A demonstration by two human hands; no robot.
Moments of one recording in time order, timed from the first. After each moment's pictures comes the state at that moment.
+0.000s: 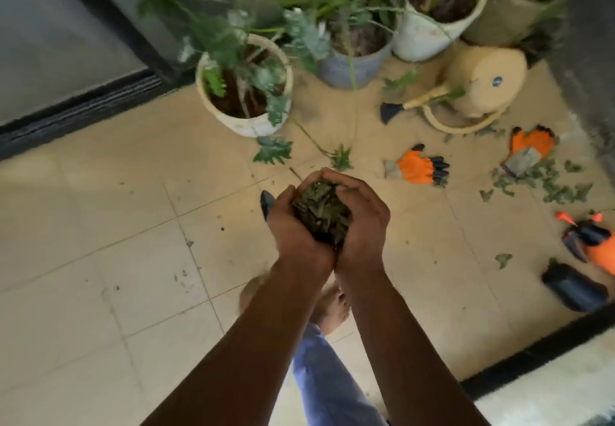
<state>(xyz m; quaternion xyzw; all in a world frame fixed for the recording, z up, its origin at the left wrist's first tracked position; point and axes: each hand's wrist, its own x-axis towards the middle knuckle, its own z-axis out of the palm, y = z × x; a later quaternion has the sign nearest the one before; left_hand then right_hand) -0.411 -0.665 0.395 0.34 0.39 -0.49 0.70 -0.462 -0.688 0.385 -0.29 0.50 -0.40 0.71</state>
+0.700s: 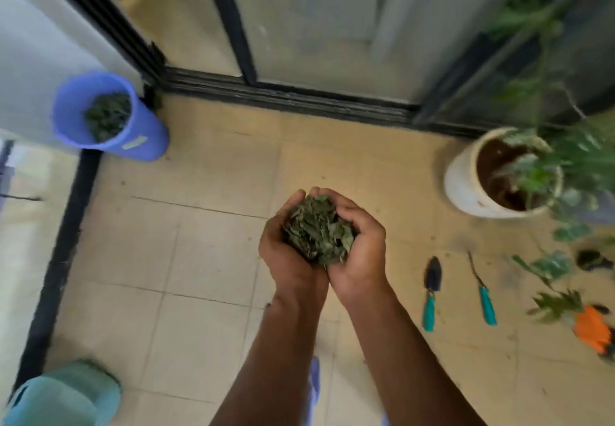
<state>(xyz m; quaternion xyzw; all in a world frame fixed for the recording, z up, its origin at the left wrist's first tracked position) -0.034 -0.285 0.417 0.29 0.39 -0.20 0.85 -0.054 -0.345 0.399 -0.23 0.39 -0.06 0.89</state>
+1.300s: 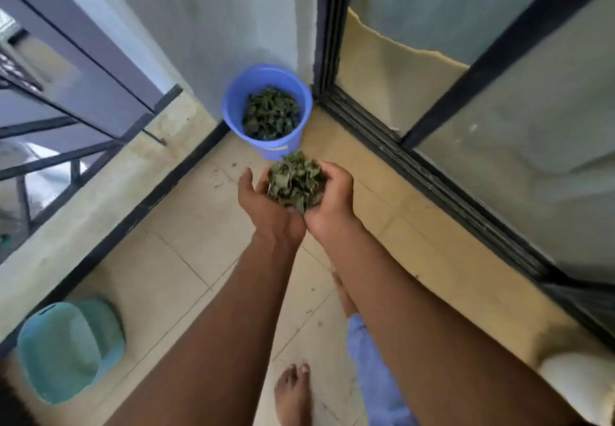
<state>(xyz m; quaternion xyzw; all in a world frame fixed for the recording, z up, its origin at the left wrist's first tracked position) 0.240 -0.035 0.315 0.11 0.46 0.07 0.88 0.266 -0.094 0.322 -0.31 0.38 0.24 0.84</state>
